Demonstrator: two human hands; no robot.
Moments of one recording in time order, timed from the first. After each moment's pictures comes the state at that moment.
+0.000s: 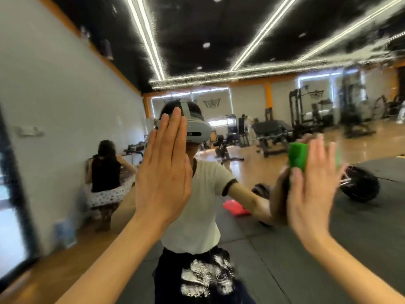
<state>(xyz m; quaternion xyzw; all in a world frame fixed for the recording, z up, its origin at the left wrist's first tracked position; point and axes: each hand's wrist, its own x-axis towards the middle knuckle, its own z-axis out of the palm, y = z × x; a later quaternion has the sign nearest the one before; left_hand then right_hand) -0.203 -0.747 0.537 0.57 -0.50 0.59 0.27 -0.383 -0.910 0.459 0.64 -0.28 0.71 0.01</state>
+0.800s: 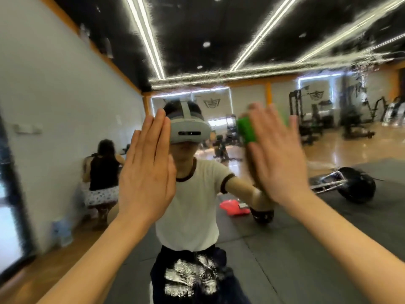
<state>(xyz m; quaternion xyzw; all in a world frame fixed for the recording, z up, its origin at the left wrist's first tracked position) -0.208 -0.746 0.537 0.58 -0.50 0.58 0.26 -0.385 -0.925 0.519 0.73 -0.16 0.64 0.19</state>
